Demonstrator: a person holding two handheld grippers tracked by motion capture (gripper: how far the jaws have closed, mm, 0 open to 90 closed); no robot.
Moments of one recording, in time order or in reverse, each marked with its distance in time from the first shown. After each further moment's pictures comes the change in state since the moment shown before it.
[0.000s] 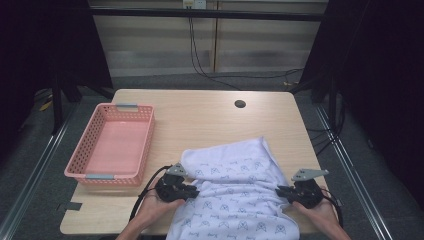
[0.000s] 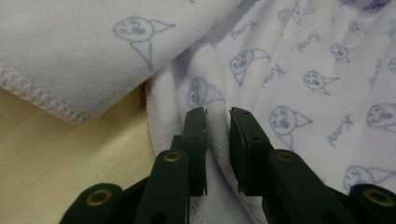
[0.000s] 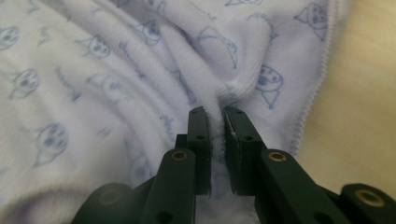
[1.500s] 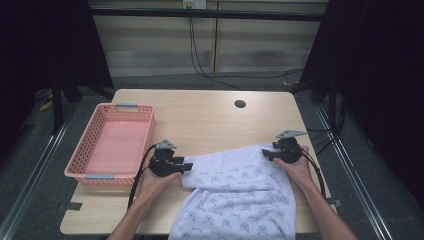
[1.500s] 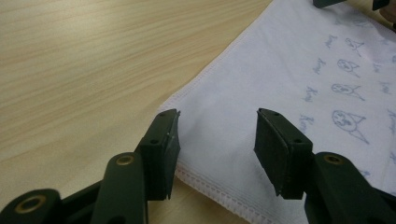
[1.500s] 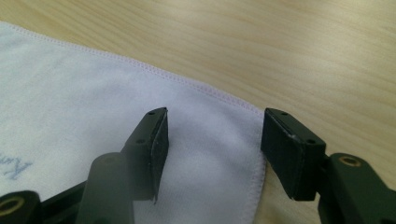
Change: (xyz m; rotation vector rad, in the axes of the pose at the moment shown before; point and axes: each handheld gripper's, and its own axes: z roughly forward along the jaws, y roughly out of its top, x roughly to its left) left arm 0.062 0.026 -0.011 -0.163 0.196 -0.177; right arm -0.079 0.086 0.081 -0.098 -0.177 0.046
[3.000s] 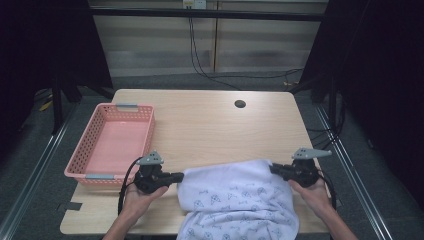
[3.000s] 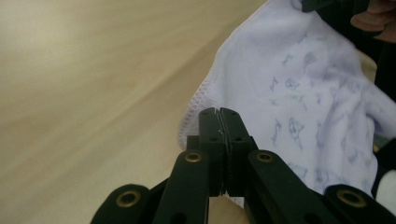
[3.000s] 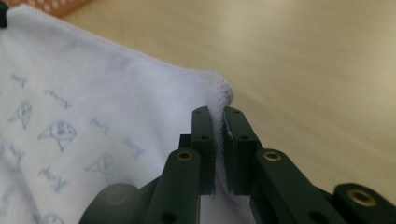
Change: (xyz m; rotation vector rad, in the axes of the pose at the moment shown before) left arm -0.032 -0.014 -0.065 -0.082 -0.135 0.076; right arm 0.044 -0.022 -0.095 -0.113 0.223 0.013
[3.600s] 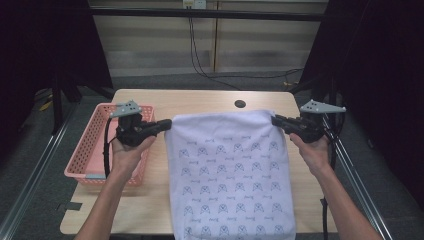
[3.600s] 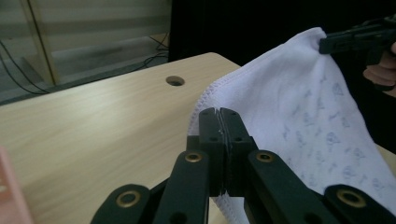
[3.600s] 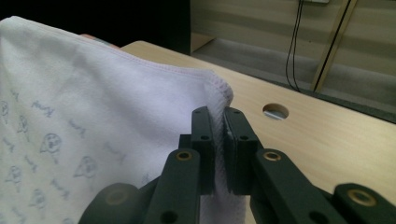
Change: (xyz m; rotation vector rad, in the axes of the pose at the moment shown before) left arm 0.033 0.106 -0.056 -0.239 0.140 0.046; right arm -0.017 0.116 -0.018 -0.240 -0.083 -0.035
